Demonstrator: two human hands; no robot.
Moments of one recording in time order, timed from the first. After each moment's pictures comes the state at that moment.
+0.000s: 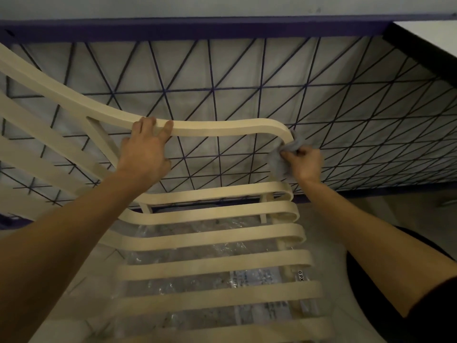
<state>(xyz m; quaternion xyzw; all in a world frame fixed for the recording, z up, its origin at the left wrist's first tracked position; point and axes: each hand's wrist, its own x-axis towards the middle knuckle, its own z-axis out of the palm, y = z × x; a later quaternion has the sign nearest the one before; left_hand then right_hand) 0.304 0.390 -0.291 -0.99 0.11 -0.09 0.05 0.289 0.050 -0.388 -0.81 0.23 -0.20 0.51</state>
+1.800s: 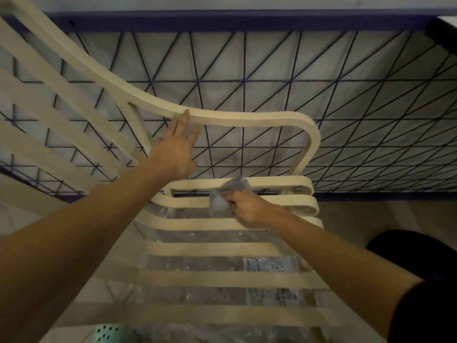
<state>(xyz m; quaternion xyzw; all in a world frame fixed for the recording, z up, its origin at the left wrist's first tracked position) 0.287 0.406 -0.291 -0.99 0.13 0.05 0.05 0.238 0.212 -0.432 -0.94 -0.18 0.18 0.21</state>
